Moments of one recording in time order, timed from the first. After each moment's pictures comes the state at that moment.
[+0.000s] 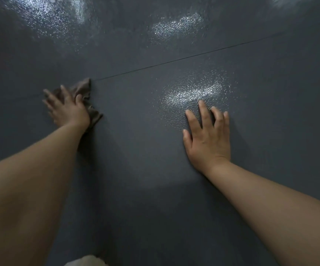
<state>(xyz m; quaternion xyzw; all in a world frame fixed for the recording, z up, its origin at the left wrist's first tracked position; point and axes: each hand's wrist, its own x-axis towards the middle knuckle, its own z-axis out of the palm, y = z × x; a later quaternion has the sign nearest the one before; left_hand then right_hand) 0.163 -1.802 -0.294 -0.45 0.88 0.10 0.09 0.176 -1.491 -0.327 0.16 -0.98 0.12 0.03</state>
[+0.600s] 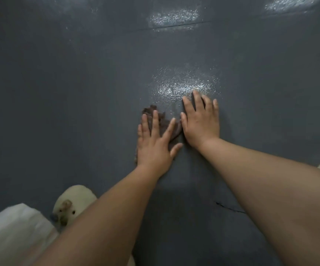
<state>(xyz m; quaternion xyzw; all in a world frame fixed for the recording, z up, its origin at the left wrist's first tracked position) 0.329 -1.550 -0.279 -0.12 0.96 0.09 0.23 0.233 -1.442 -0.290 0.19 -0.97 0.06 -0.15</state>
